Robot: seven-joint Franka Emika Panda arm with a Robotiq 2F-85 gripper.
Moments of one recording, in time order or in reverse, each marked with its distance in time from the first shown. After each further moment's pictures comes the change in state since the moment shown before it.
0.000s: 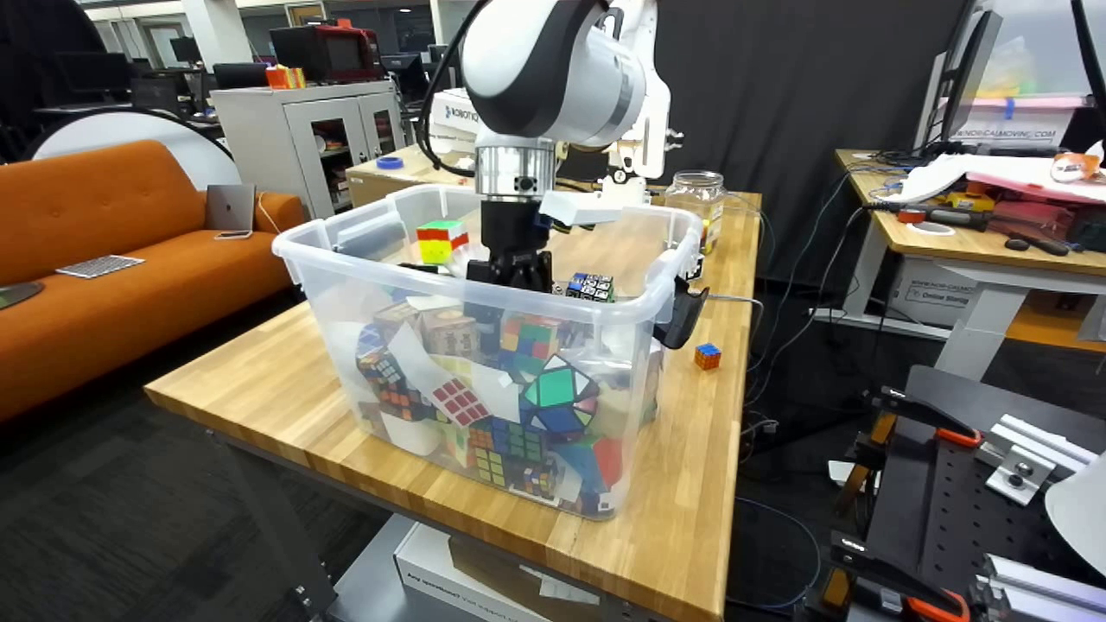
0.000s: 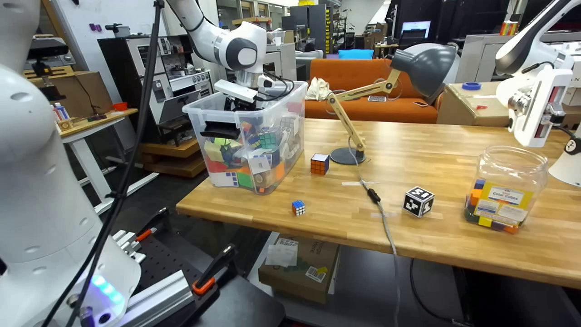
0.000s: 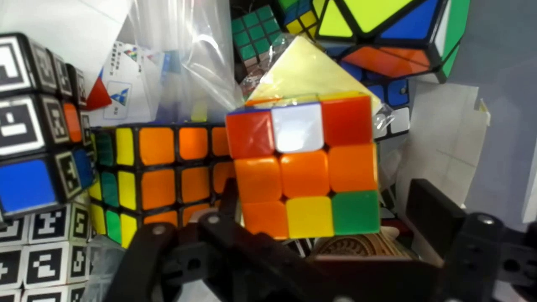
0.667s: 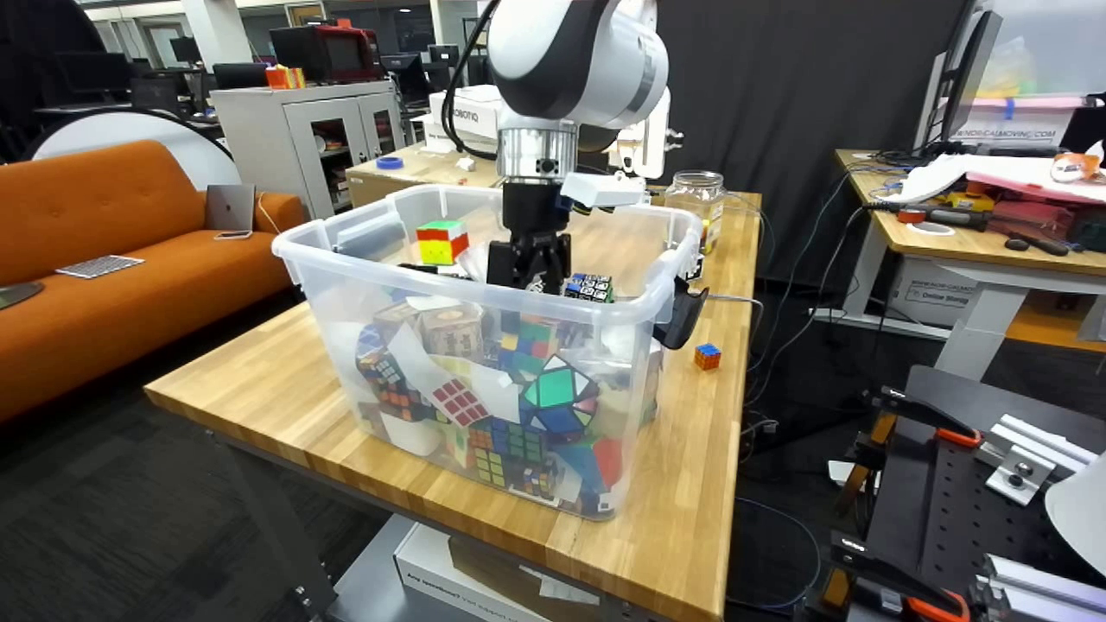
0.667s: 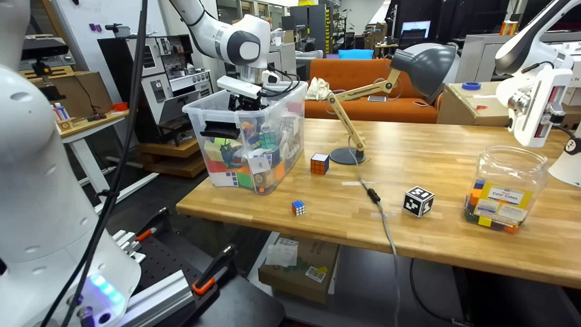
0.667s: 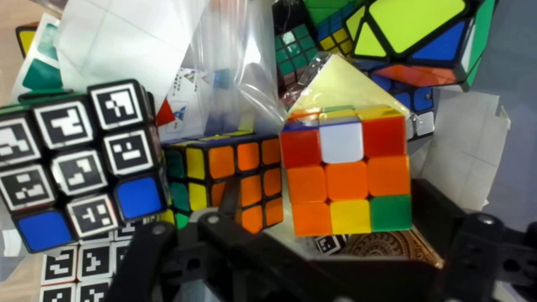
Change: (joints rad) arm 0.000 -0.063 -0.045 -0.053 0.000 0.003 0.000
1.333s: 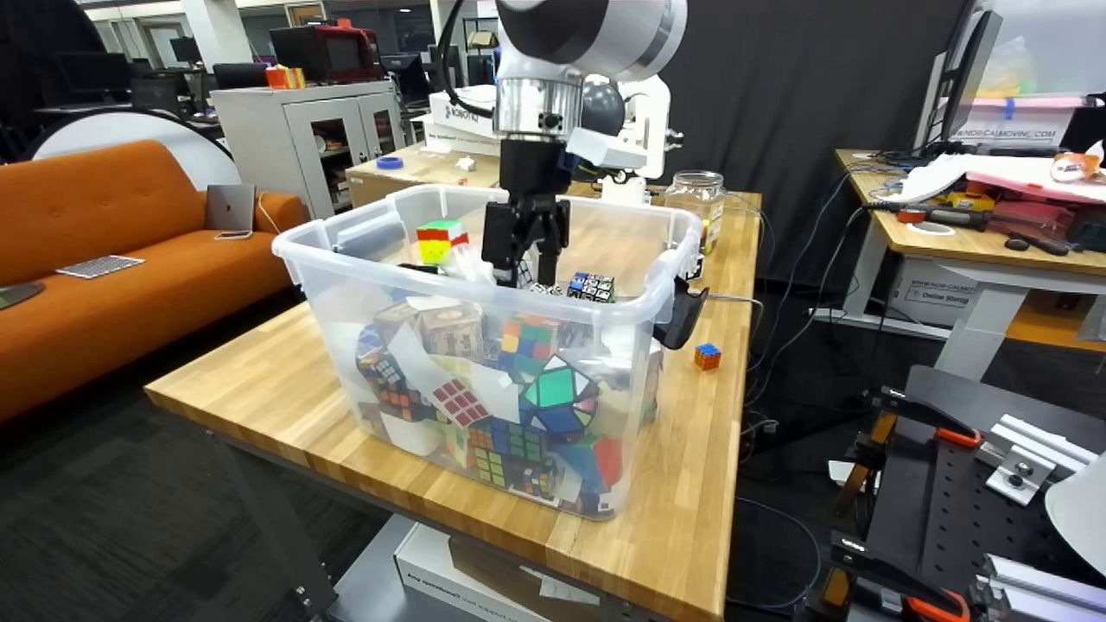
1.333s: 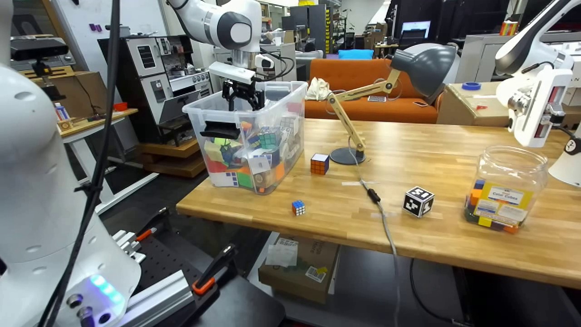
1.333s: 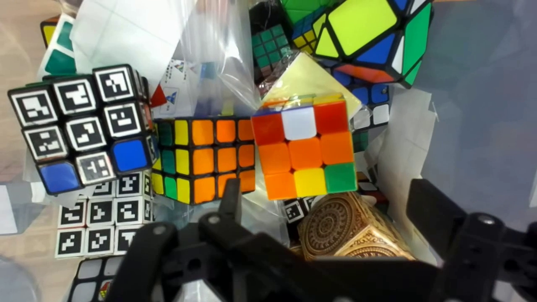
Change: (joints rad) arm 0.022 -0.113 -0.005 -0.046 -0.005 -0.014 0.000
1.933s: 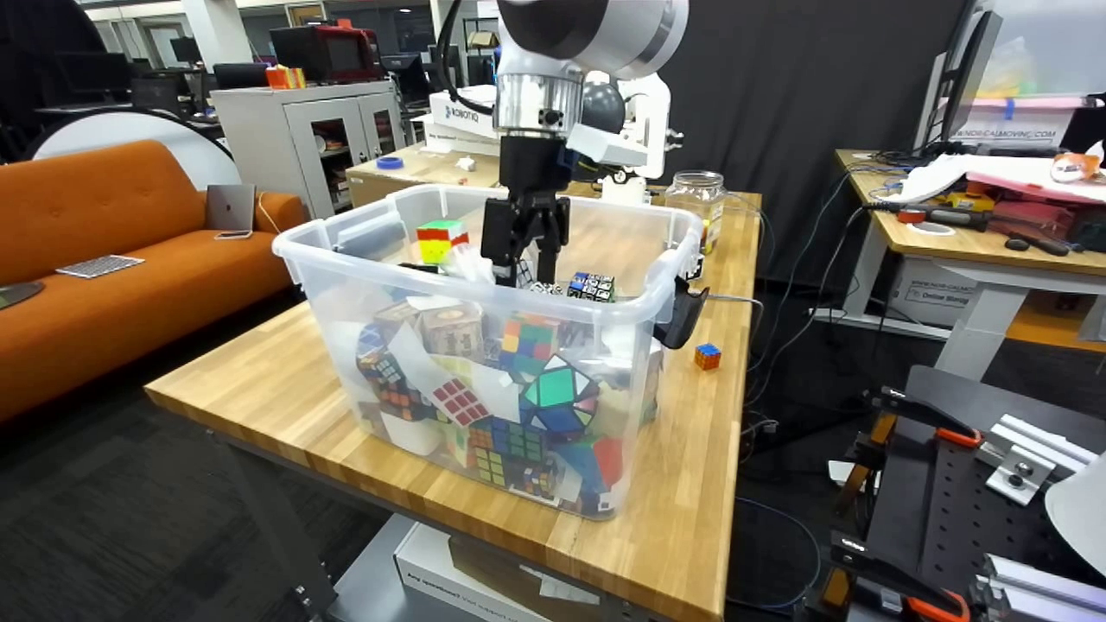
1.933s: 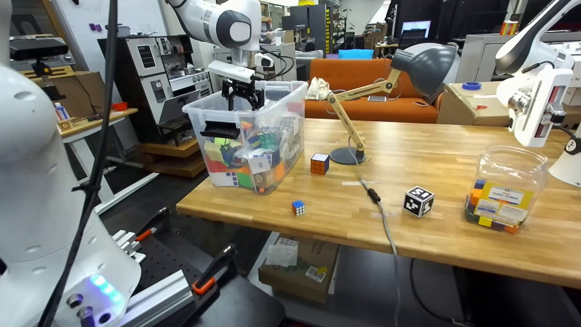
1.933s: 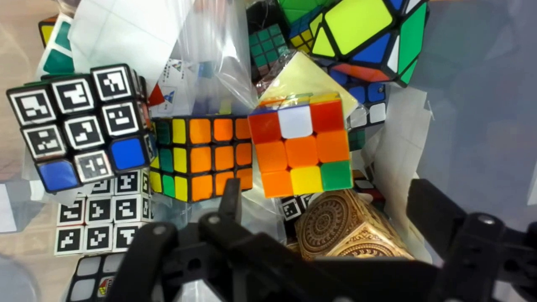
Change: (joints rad) arm 0.000 -0.009 0.000 -0.002 0.006 -0.002 -0.001
